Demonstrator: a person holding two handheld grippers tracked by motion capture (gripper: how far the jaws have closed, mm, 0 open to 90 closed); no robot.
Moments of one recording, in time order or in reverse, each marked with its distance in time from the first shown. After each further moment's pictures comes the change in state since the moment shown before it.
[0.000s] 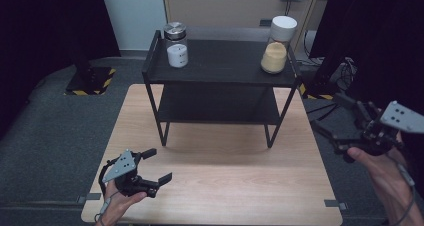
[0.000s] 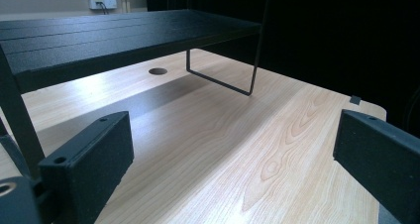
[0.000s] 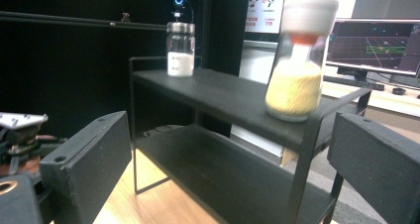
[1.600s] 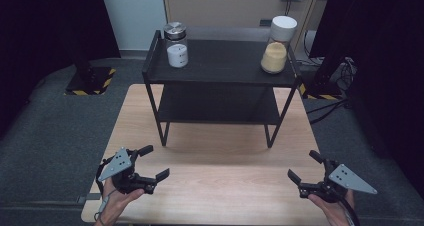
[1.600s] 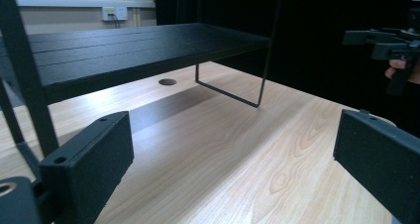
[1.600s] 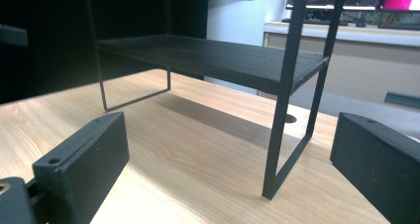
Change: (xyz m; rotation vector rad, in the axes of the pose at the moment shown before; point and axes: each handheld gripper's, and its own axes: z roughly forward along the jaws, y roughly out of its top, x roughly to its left) left arm 0.001 -0.004 -0.004 -0.054 0.037 -0.014; right arm 0.052 -0.171 -0.017 0.109 -0.162 0.055
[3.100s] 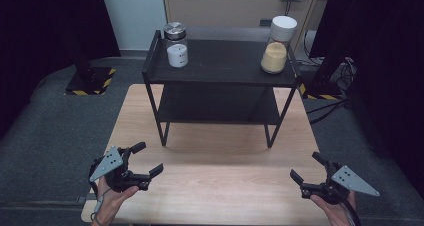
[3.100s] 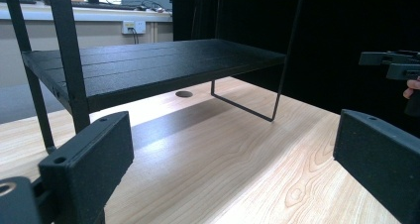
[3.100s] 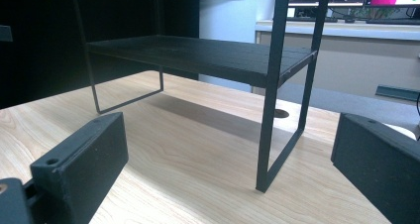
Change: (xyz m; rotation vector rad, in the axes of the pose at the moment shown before) left arm 0.000 -0.003 -0.010 -0.049 0.048 -0.002; right arm 0.001 -0.005 -0.004 -0.002 -0.031 0.020
